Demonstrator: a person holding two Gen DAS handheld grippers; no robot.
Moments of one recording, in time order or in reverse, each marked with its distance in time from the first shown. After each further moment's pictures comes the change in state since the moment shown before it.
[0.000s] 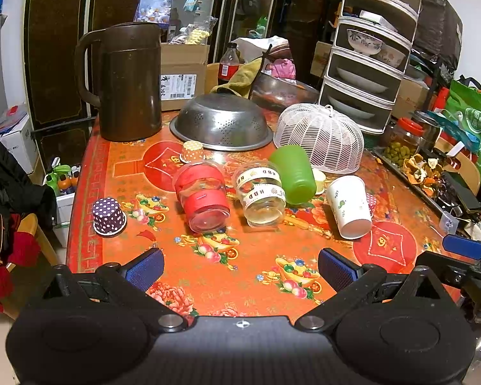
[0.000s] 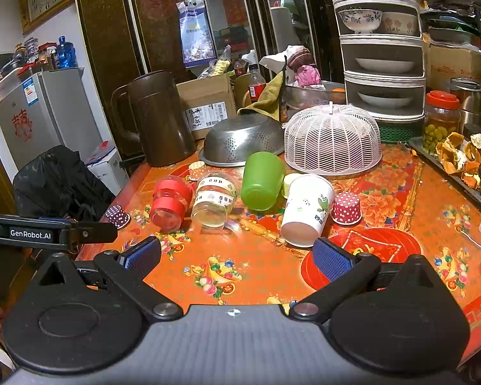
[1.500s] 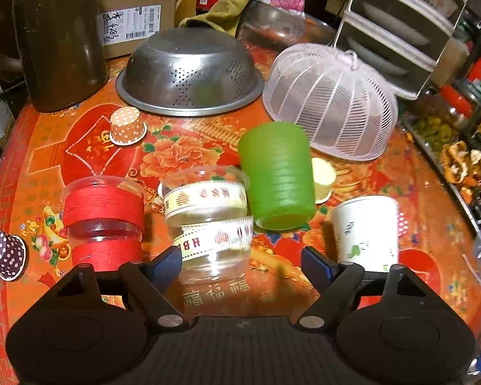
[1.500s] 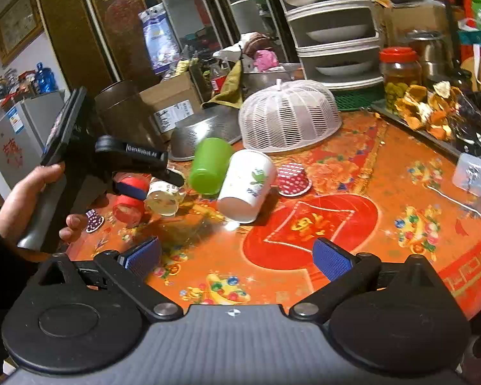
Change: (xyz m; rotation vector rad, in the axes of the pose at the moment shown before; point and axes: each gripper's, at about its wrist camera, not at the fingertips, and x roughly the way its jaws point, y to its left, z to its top) left arm 0.175 -0.062 0.074 -0.040 0.290 0.028; right arm -0.013 -0.089 -0.030 0.151 0.012 0.019
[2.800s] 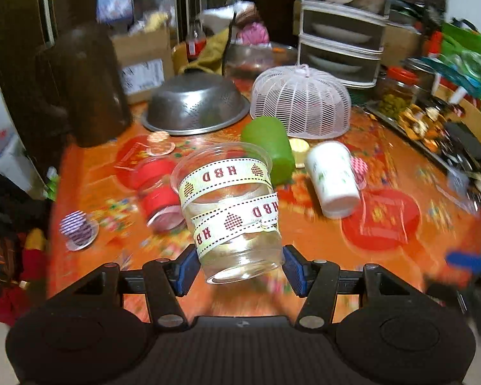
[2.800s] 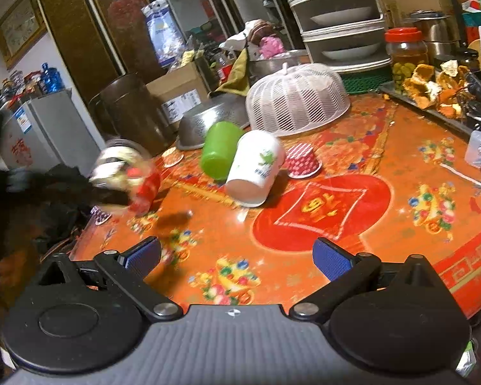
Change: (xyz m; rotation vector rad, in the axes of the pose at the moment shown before) left arm -0.134 -0.003 -0.114 0.207 -0.175 0.063; right arm 0.004 0.008 -0.015 0.009 0.052 0.058
